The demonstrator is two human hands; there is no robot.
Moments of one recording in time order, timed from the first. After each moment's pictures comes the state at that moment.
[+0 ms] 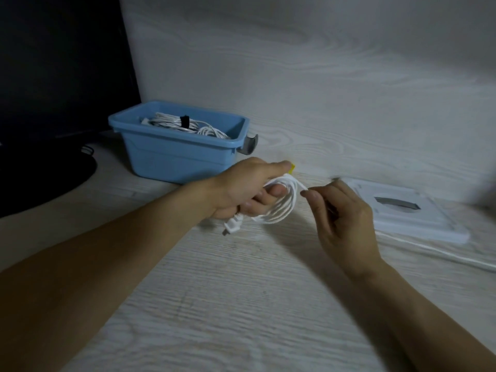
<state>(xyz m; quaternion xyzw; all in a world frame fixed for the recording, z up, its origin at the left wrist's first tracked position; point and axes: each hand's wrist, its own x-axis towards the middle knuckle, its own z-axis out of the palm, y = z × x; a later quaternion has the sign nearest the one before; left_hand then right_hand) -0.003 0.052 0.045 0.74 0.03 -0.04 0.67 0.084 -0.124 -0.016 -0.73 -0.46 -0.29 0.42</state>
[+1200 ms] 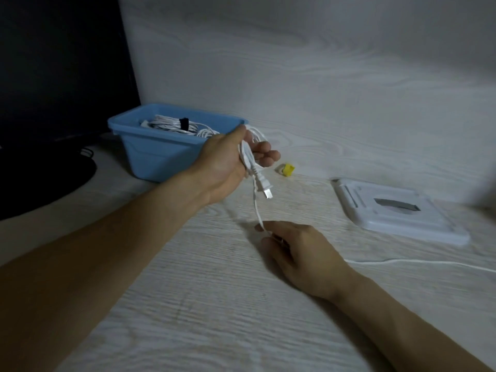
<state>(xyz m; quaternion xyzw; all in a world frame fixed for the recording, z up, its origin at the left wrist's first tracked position) 0.017 0.071 0.051 0.47 0.06 0.22 0.85 0.063 -0.111 -0.040 -0.77 -0.58 -0.09 0.26</state>
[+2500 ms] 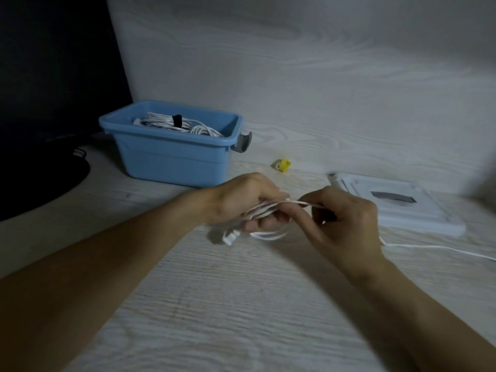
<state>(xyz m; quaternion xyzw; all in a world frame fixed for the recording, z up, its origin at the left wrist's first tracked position) -0.003 0.051 0.030 0.78 -0.07 -0.11 0.61 0.068 -0.129 -0.008 -0.71 -0.48 -0.34 0.39</state>
